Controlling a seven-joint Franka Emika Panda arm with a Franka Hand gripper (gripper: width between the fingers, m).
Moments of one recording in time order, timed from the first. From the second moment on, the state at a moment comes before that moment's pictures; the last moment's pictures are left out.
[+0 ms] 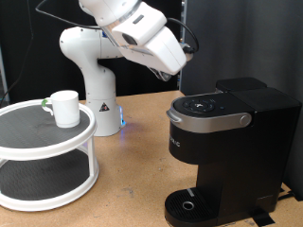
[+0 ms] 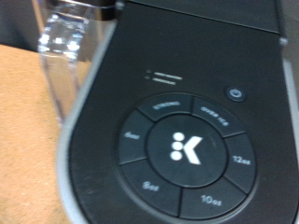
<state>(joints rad) -0.05 -0.16 -0.09 -2.16 0.62 1.84 -1.35</state>
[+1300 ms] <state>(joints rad) -0.04 -0.11 -0.02 -2.14 0.25 1.82 -1.33</state>
